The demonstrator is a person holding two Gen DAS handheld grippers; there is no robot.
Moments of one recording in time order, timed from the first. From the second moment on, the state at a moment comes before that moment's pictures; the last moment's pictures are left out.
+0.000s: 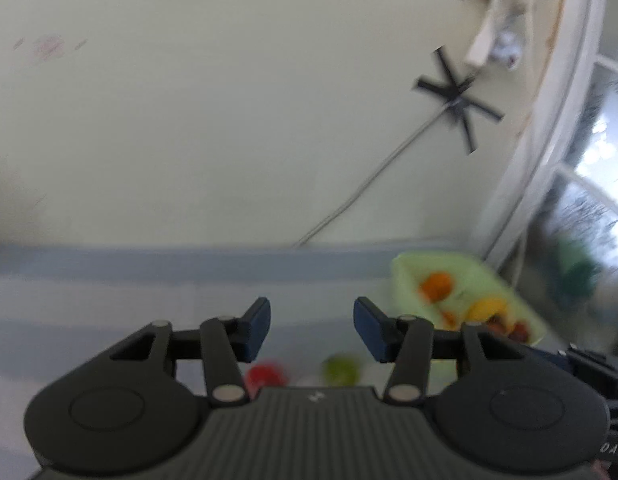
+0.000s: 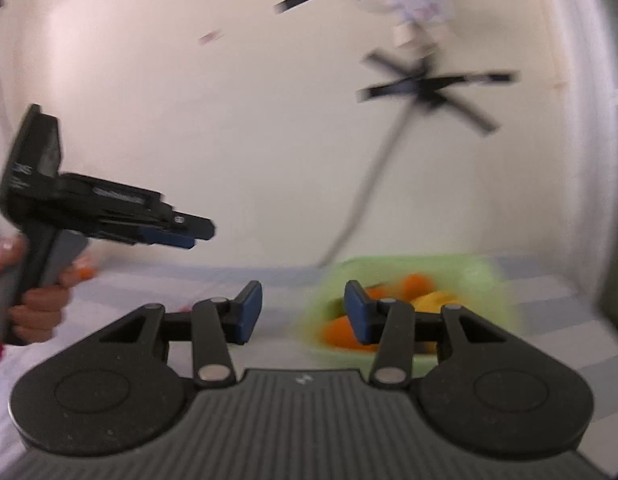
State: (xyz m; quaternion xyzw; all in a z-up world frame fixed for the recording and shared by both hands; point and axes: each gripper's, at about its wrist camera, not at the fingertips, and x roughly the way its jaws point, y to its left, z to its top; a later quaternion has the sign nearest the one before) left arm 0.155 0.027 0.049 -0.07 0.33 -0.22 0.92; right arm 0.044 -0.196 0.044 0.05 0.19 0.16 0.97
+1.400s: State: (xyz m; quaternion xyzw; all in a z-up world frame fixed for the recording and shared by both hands) left arm -0.031 -0.052 0.007 -0.02 0.34 -0.31 0.89; right arm -0.103 -0.196 -0.012 0.02 0.26 0.09 0.96
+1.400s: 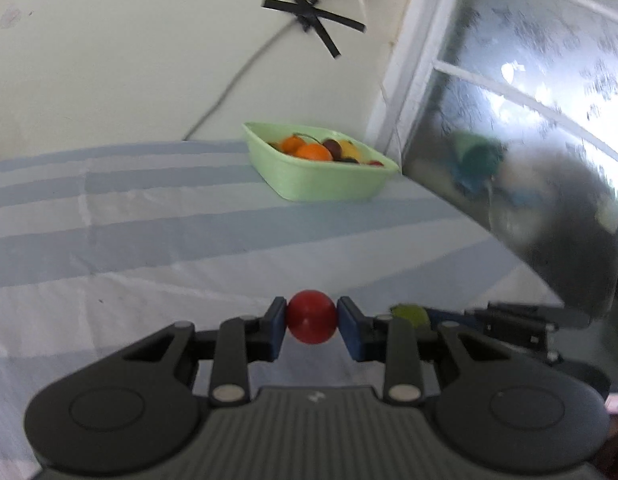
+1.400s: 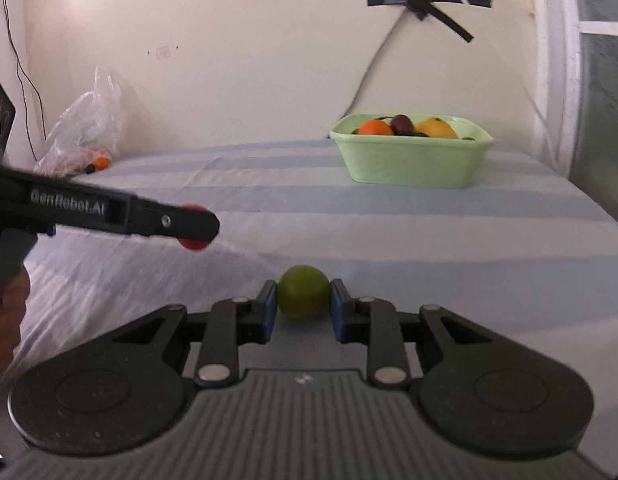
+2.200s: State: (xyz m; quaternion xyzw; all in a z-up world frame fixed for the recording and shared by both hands) left arm -0.048 -0.077 -0.003 0.05 0.34 -0.28 0.90; right arm -0.114 -0.188 -0.018 -0.01 0.26 0.09 0.96
